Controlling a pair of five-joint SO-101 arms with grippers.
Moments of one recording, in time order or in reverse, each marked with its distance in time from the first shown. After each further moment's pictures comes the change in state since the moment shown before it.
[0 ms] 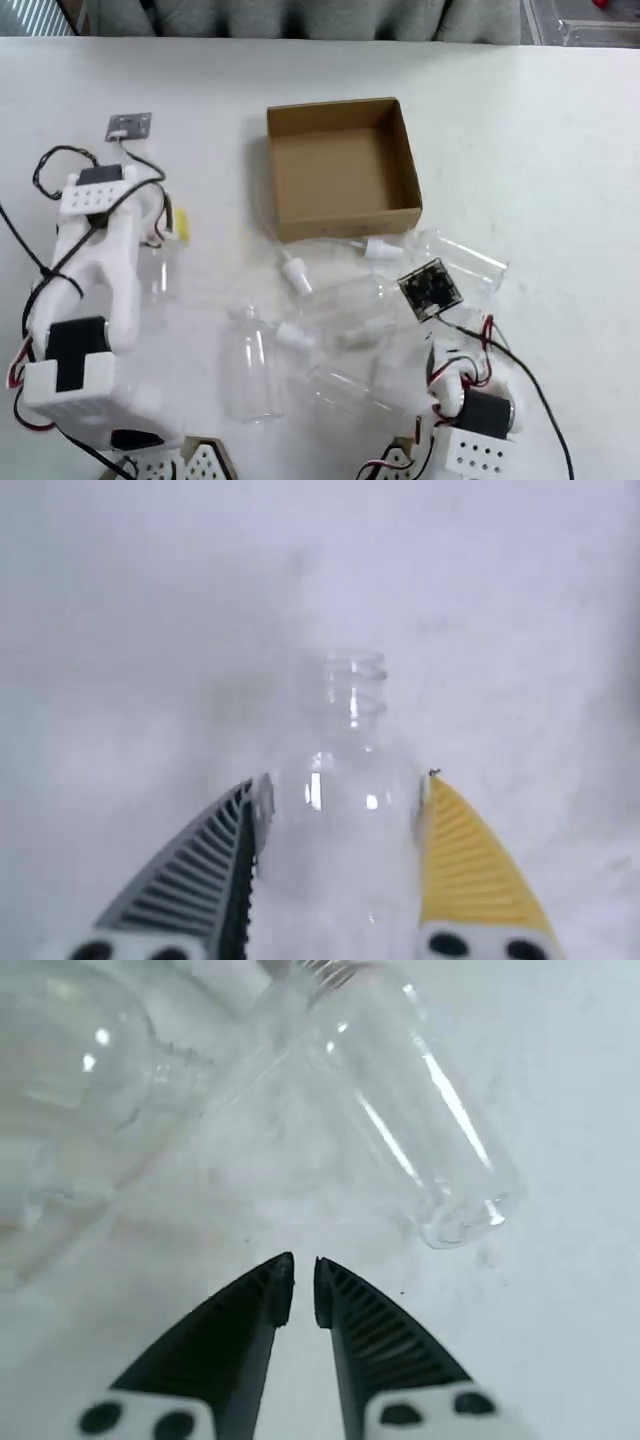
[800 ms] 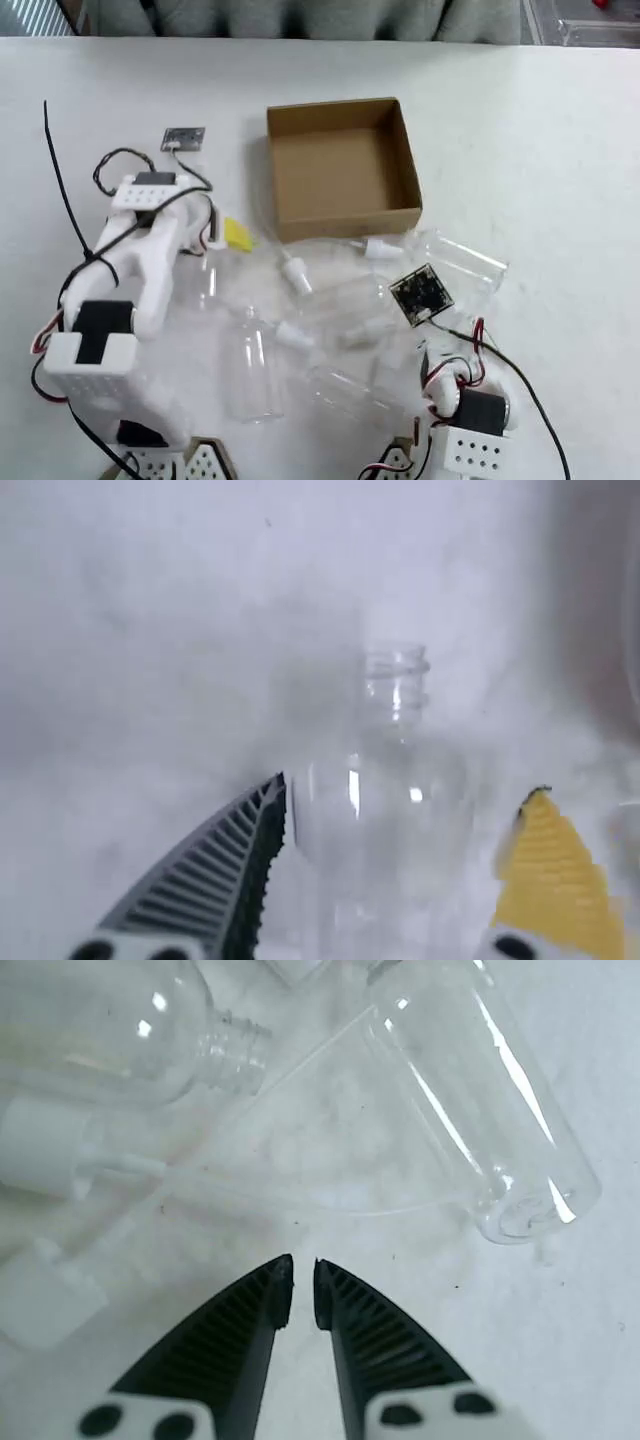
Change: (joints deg) left arm 9.8 5.9 1.4 -4.0 3.9; right arm -2.4 0.0 4.4 2.7 0.0
